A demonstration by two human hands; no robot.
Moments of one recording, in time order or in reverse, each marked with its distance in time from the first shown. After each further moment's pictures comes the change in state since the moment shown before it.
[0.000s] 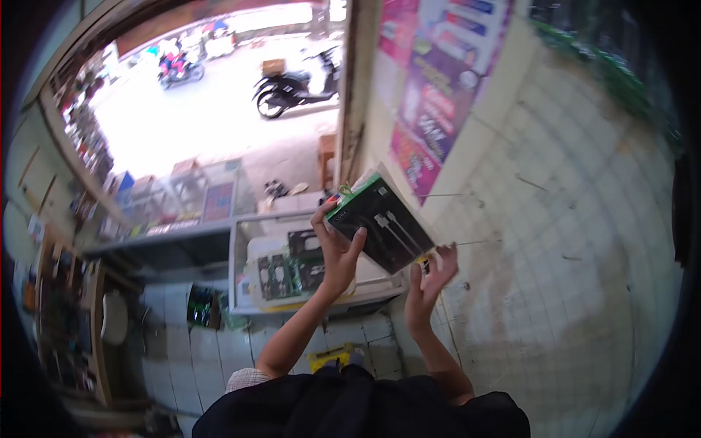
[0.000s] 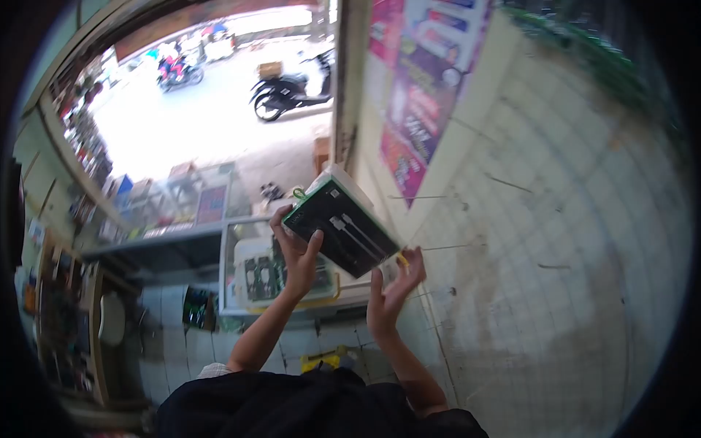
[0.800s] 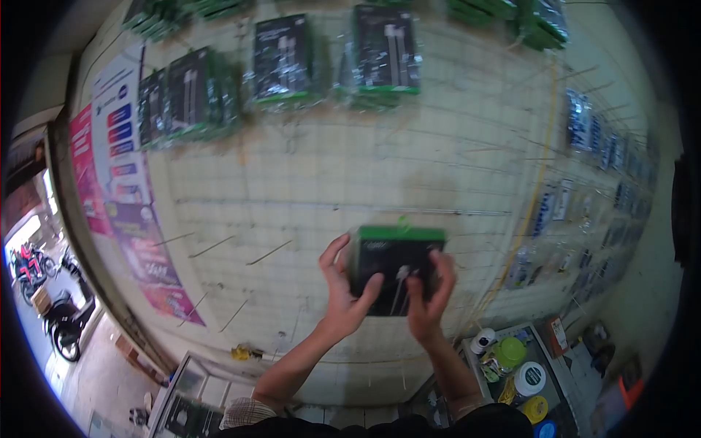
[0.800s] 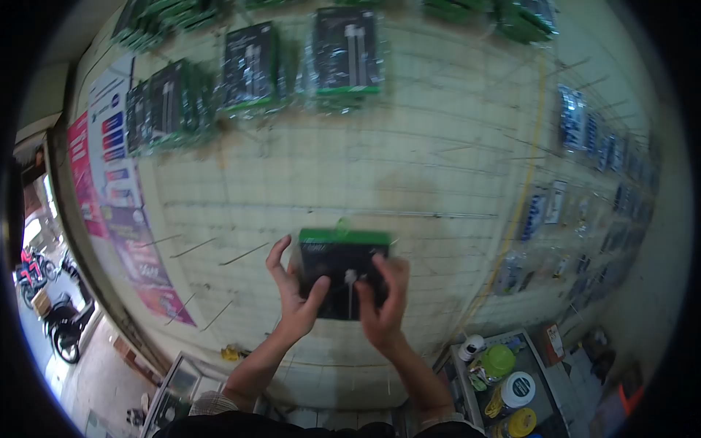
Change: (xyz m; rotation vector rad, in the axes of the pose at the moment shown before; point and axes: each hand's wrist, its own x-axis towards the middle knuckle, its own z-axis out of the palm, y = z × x) left_hand -0.140 0.132 0.264 -0.789 -1.128 -0.045; right_hand -0.047 -0.256 -0.223 -1.007 0.637 -0.687
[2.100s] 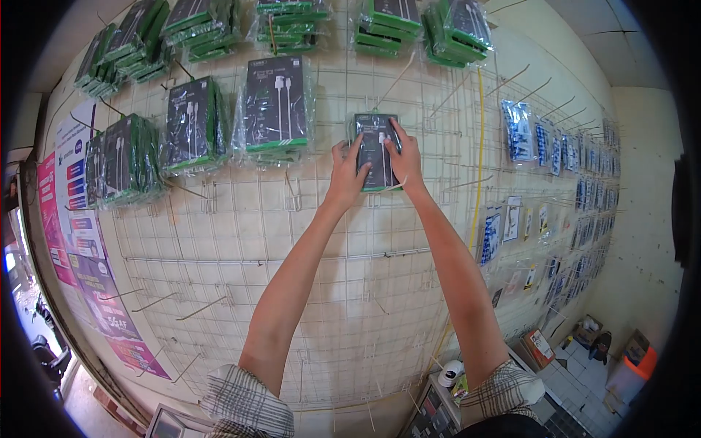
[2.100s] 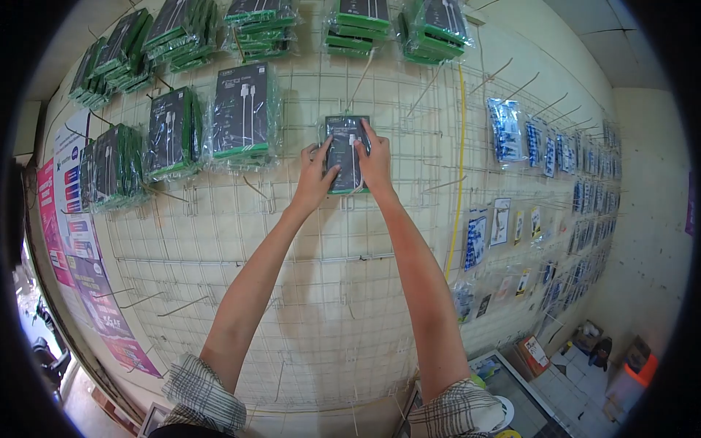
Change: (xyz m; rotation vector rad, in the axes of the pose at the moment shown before) left_hand 0.257 -0.129 0.131 0.570 -0.128 0.359; right_hand 0.267 0.199 -0.078 -0.465 -0.005 0.075
